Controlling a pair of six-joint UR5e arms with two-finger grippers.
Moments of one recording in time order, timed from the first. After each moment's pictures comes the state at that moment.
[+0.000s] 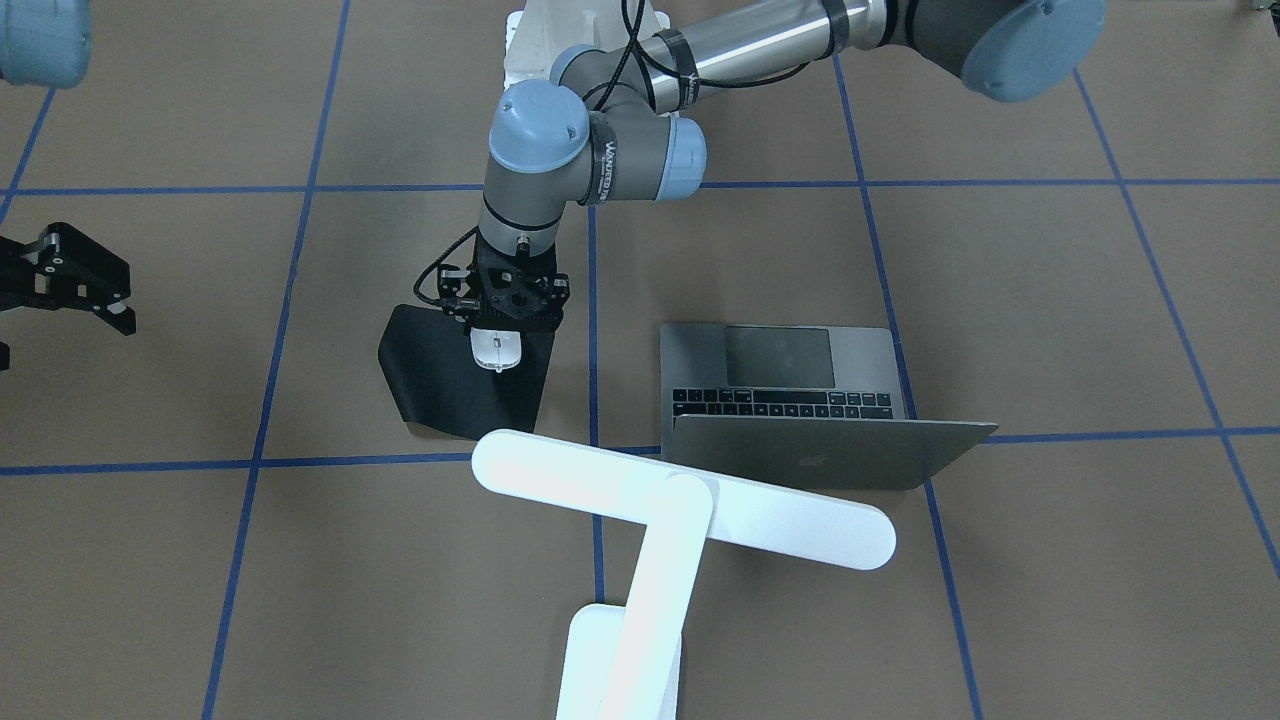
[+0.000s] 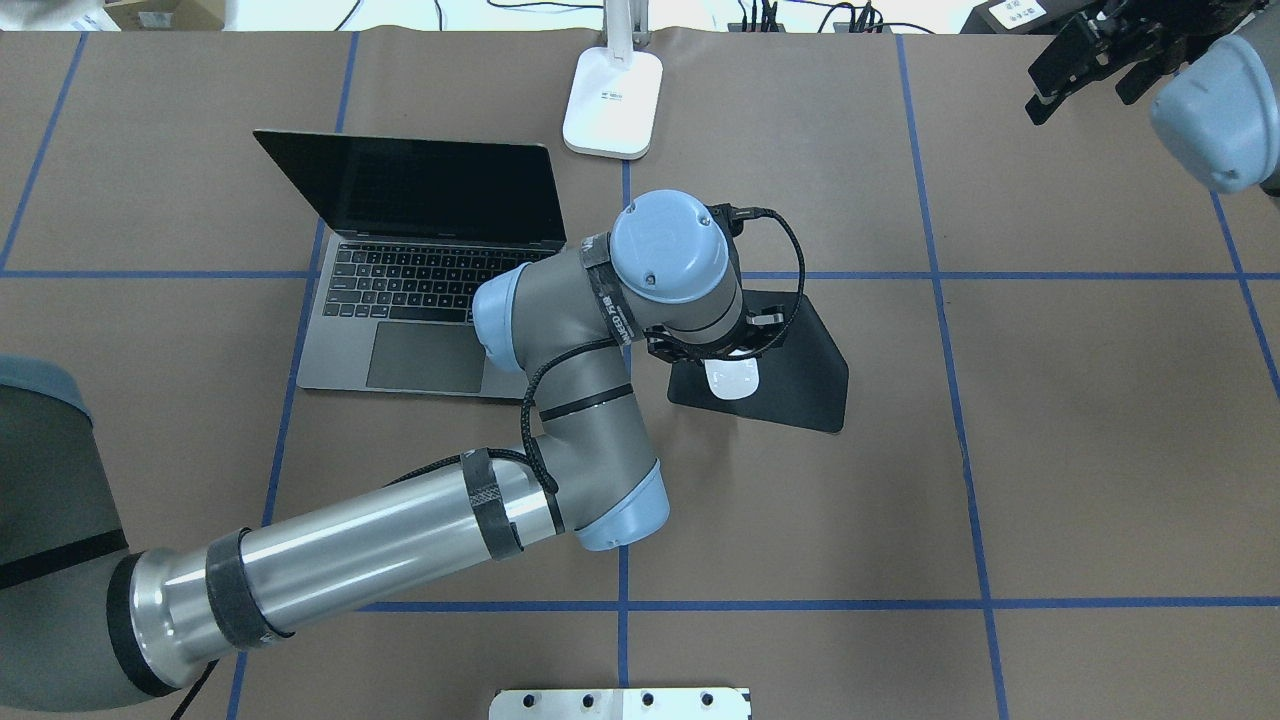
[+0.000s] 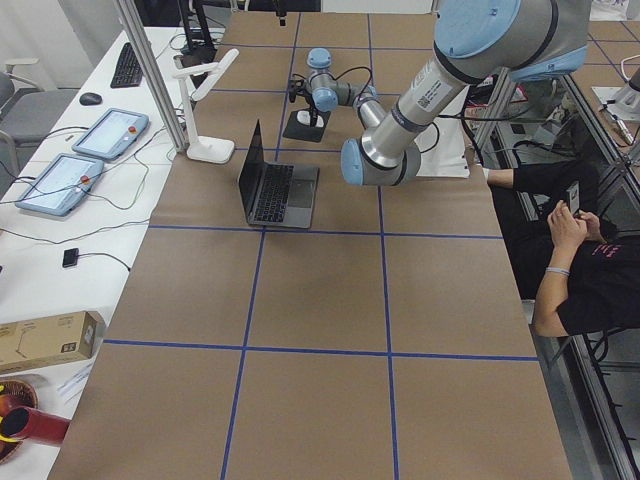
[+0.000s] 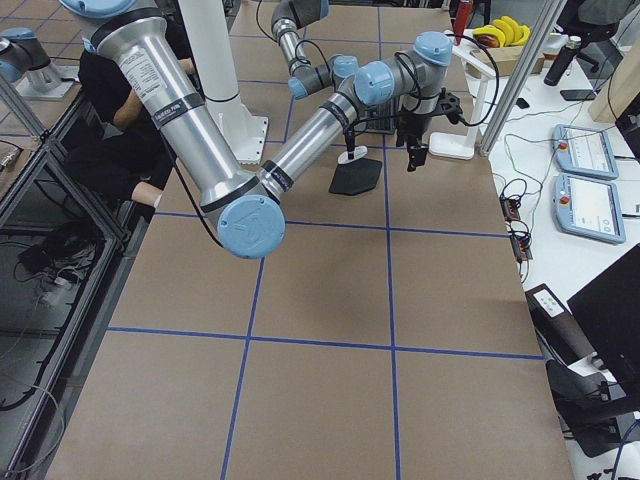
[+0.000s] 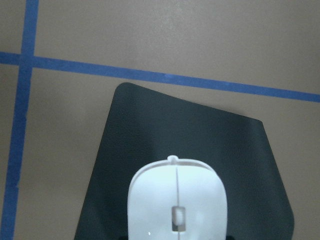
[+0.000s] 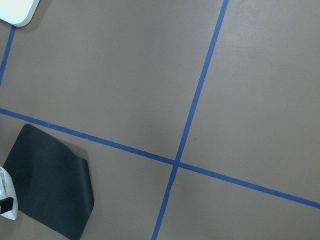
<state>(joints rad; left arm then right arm) -0.46 -2.62 -1.18 -1.97 -1.82 -1.38 1.22 -1.02 1.83 -2.01 2.32 0.23</state>
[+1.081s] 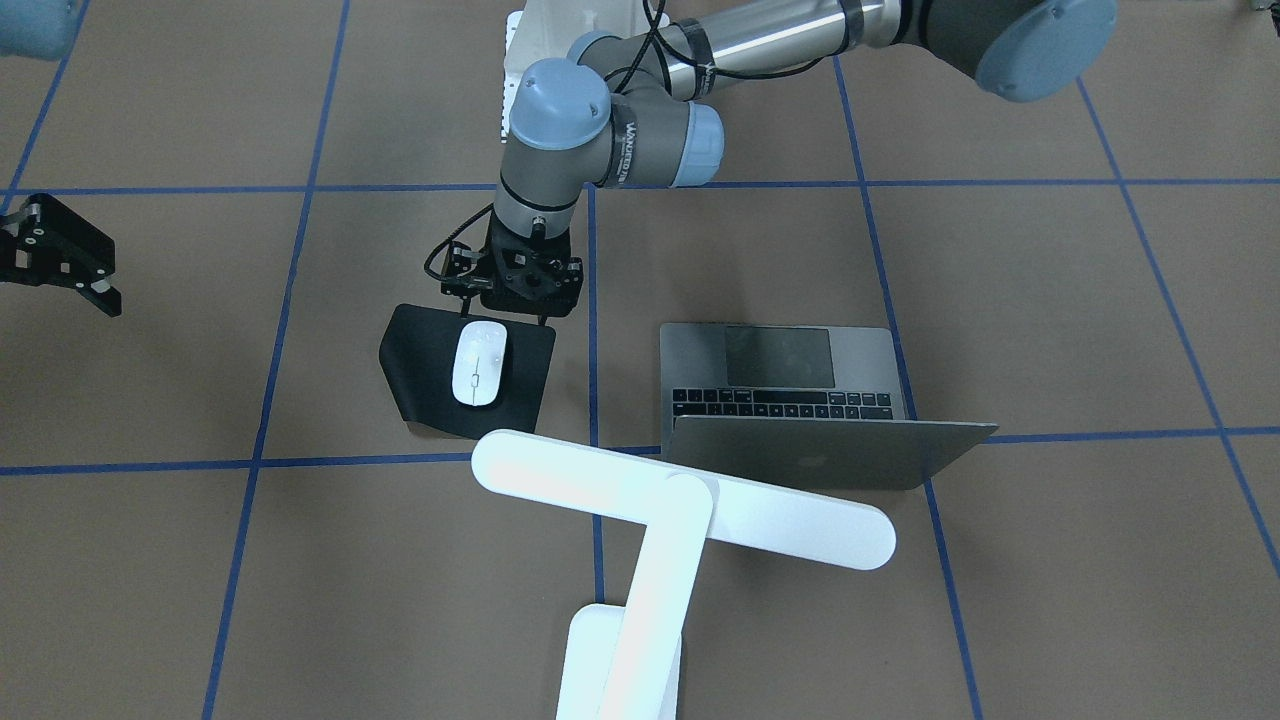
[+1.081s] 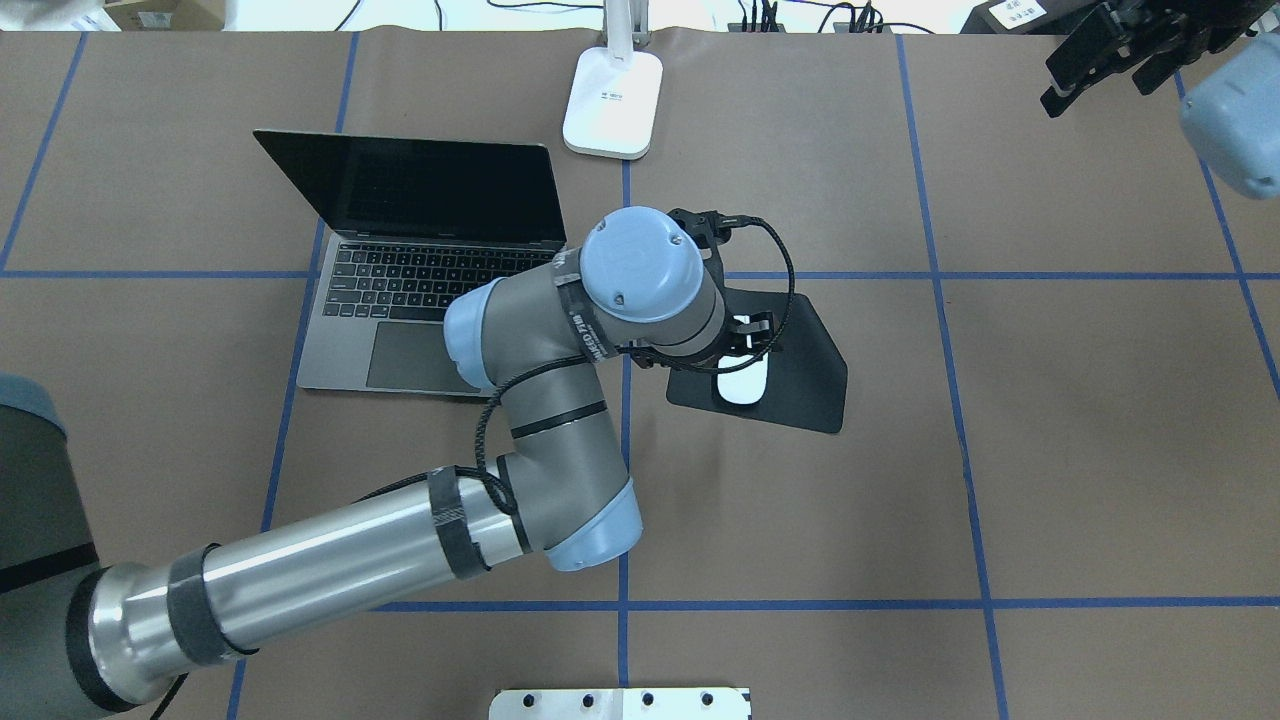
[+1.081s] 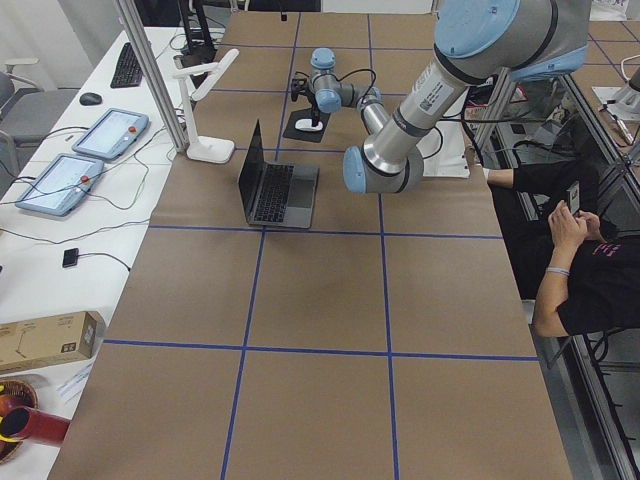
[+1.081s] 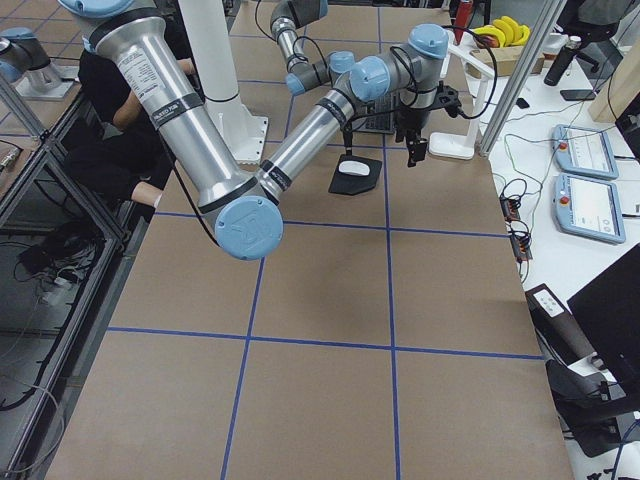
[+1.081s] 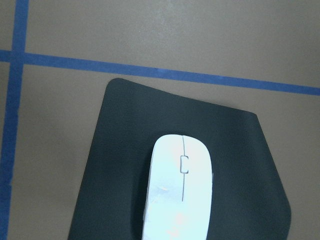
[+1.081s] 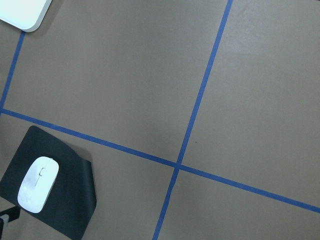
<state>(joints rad) -0.48 -2.52 -1.36 -1.92 -1.85 -1.36 1.23 -1.05 1.90 -2.01 2.30 0.23</state>
